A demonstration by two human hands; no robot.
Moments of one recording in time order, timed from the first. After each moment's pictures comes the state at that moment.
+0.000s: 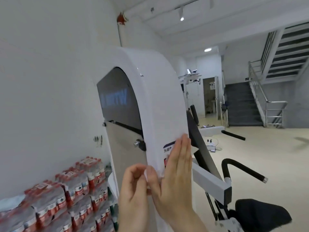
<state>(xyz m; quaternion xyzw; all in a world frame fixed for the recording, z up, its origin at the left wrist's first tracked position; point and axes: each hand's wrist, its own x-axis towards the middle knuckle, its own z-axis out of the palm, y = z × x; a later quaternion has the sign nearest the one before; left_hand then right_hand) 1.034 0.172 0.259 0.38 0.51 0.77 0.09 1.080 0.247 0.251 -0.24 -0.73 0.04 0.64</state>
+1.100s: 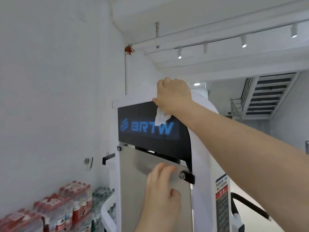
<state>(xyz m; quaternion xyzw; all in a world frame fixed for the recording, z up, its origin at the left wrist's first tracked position) 0.935 0.169 0.311 0.63 0.58 0.51 -0.10 0.973 0.259 0.549 -0.41 -0.76 -0.39 0.33</state>
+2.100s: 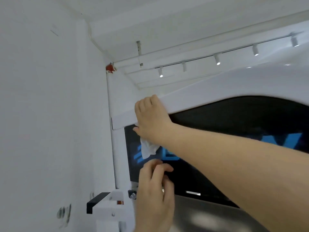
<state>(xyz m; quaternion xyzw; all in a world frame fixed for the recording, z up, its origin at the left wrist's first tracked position) 0.699 0.323 0.359 0.65 0.40 0.60 -0.24 0.748 0.350 0.538 -0.42 -0.67 -0.56 0.24</state>
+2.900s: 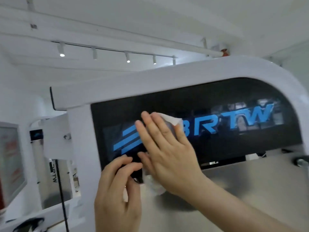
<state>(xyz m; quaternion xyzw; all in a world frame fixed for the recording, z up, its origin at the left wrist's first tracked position) 0.593 0.372 0.348 0.69 0.17 0.69 -0.10 0.734 0.350 0.386 -0.54 -0.59 -0.53 0.28</state>
